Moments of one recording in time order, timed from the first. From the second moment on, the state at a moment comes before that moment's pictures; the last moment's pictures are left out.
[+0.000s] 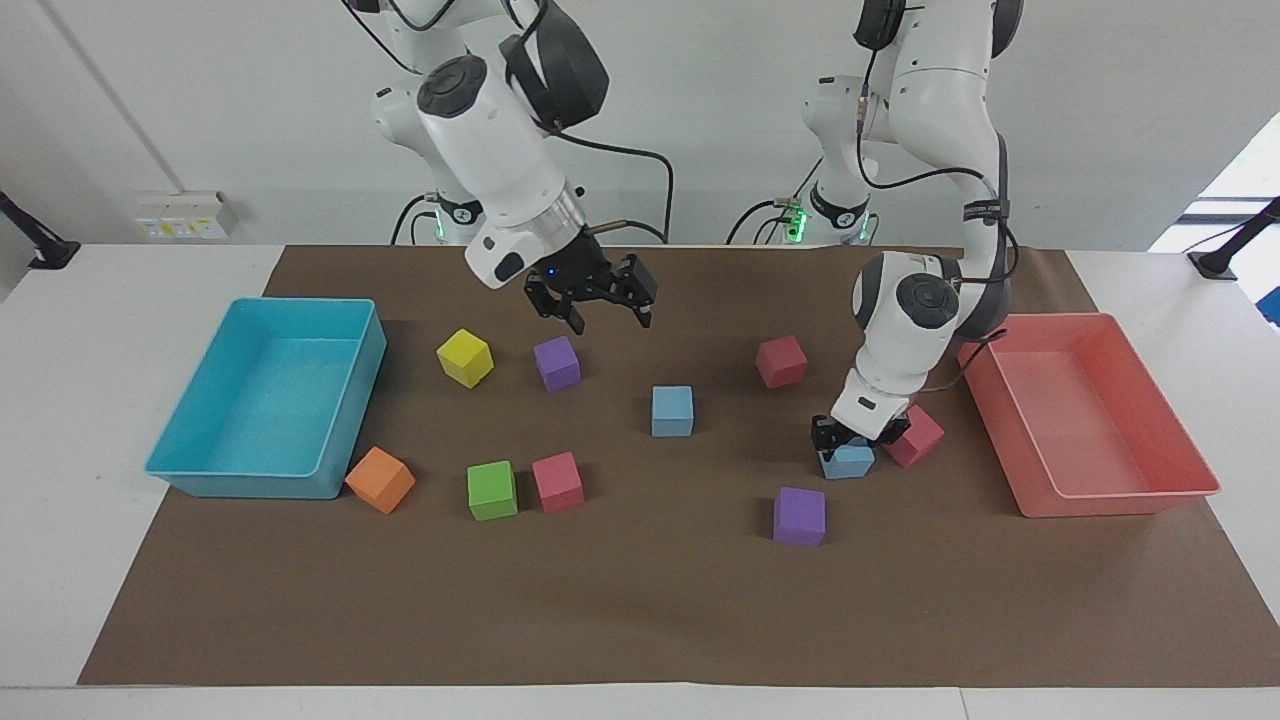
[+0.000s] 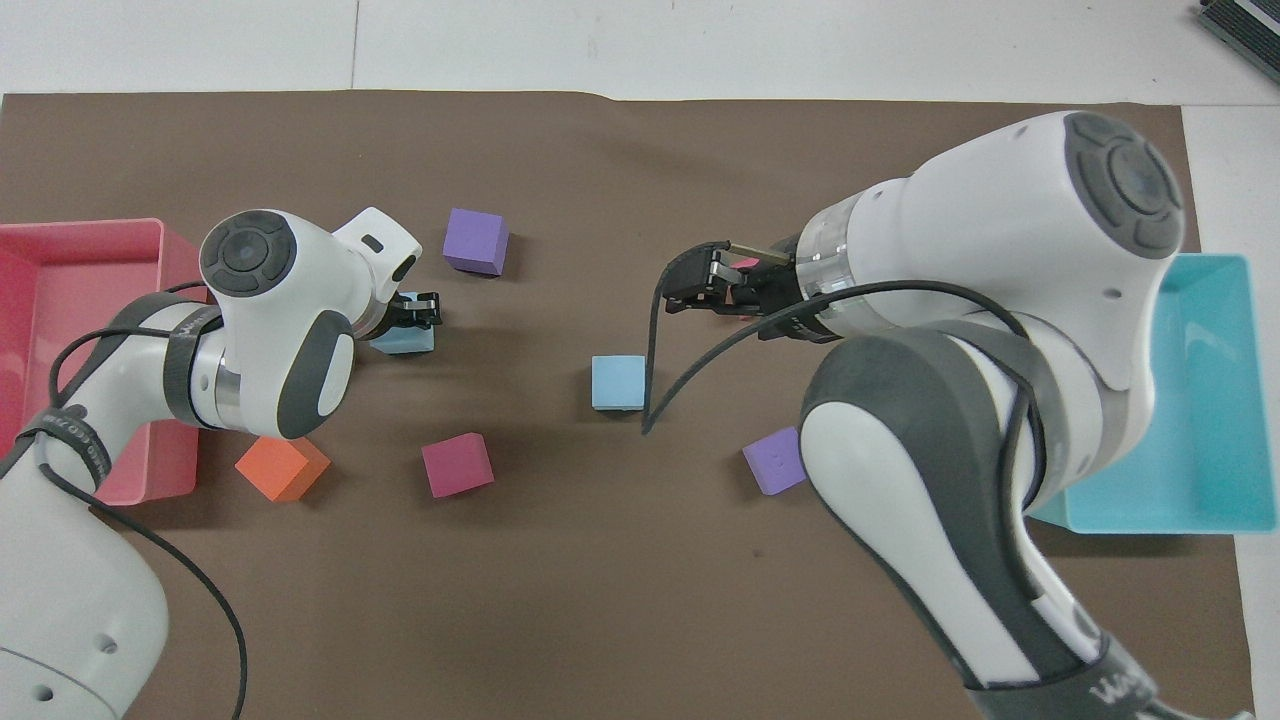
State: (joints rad) left arm -0.26 0.32 -0.02 -1.90 0.01 2.29 -0.30; right arm 0.42 0.18 -0.09 -1.64 0.51 1.96 0.33
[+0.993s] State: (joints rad) left arm -0.57 0.29 -0.03 -1.75 0.01 2.14 -0.51; right arm 0.35 0.26 -0.09 -1.91 0.96 2.09 -0.14
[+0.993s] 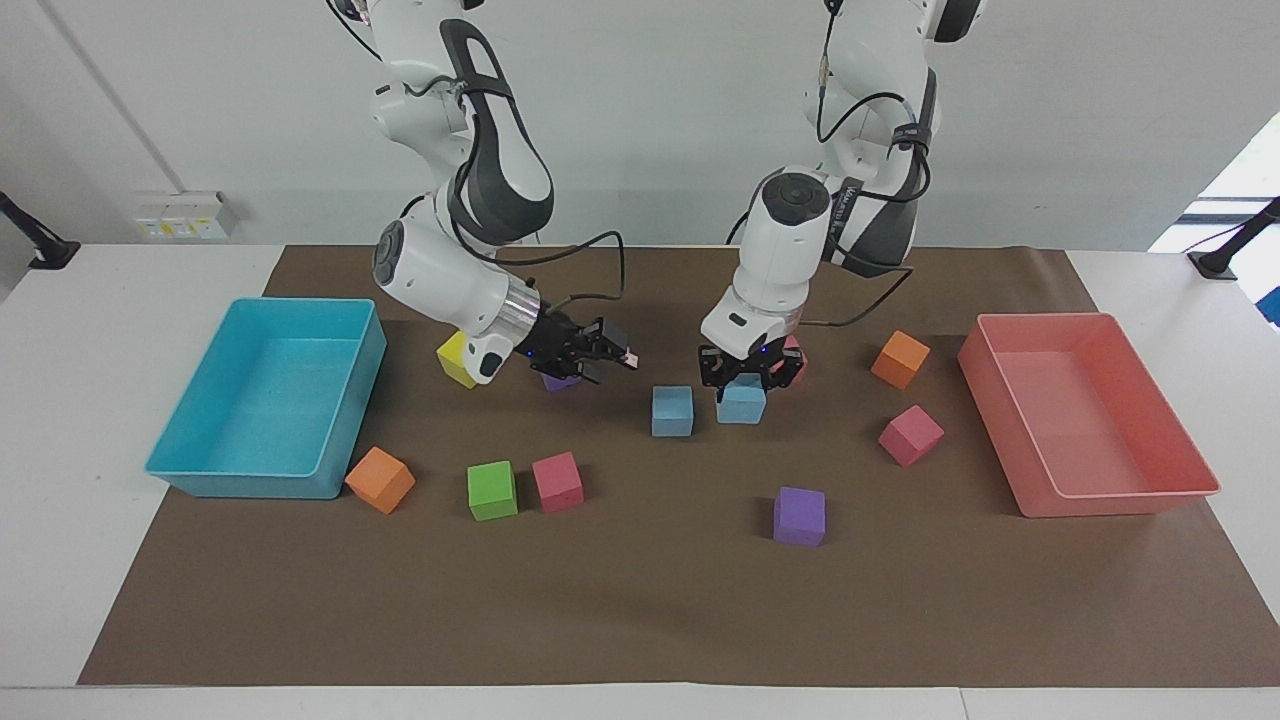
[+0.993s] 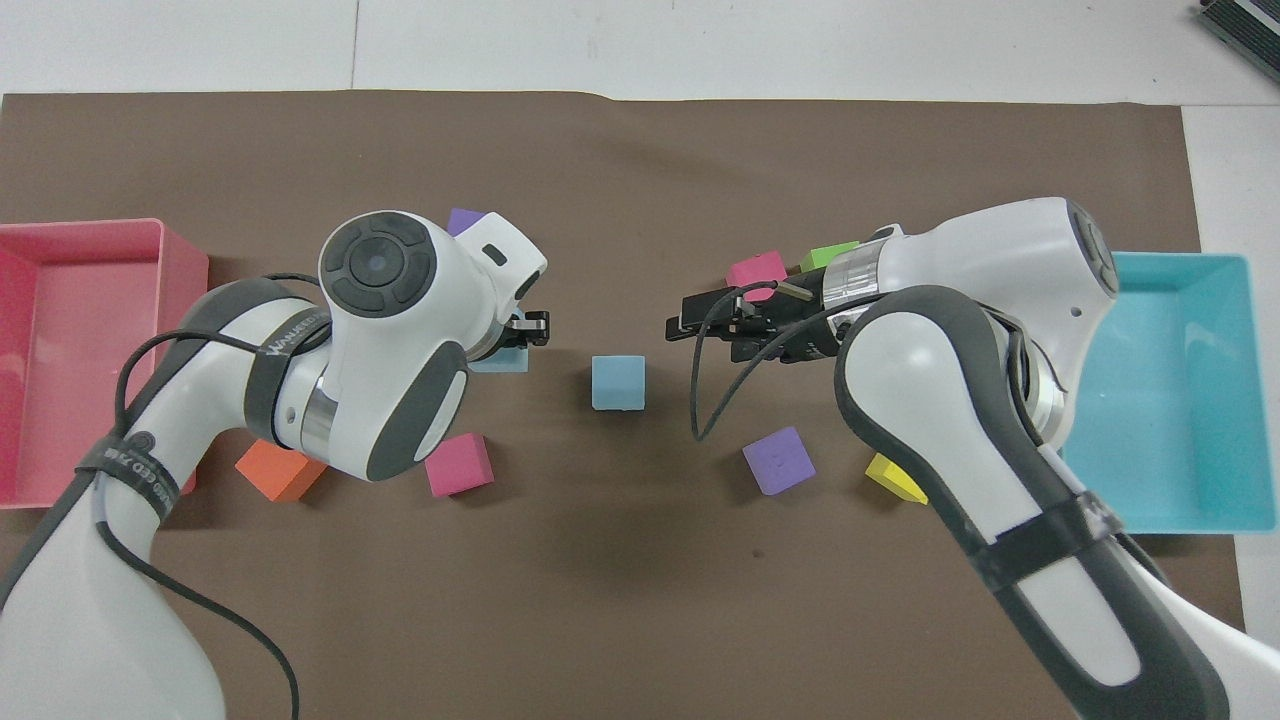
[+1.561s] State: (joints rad) left arm -0.63 0.36 -0.03 -1.67 0.01 2.14 -0.55; right arm 0.34 0.37 -0.09 -1.92 1.08 2.10 -0.21
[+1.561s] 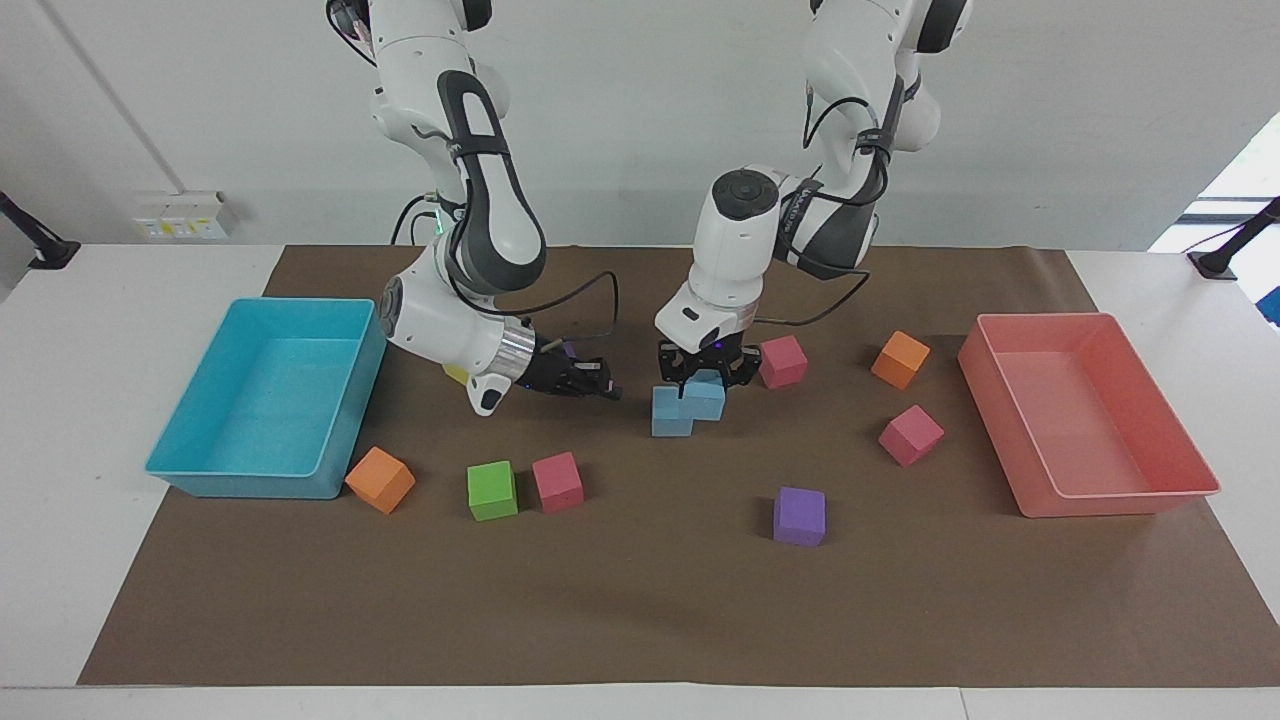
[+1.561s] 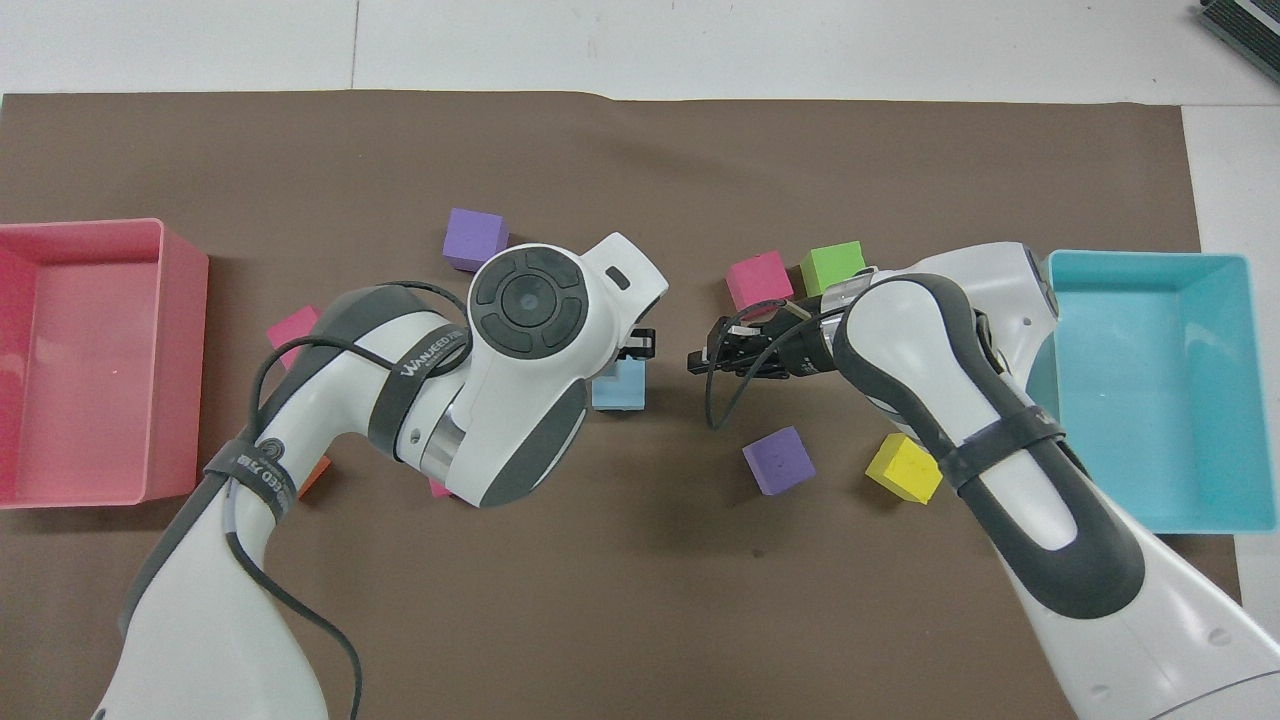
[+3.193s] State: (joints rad) left arm -0.68 0.40 -0.02 -1.67 0.02 2.11 -0.63; right arm 0.33 0.44 -0.09 -1.95 1.24 2.10 -0.31
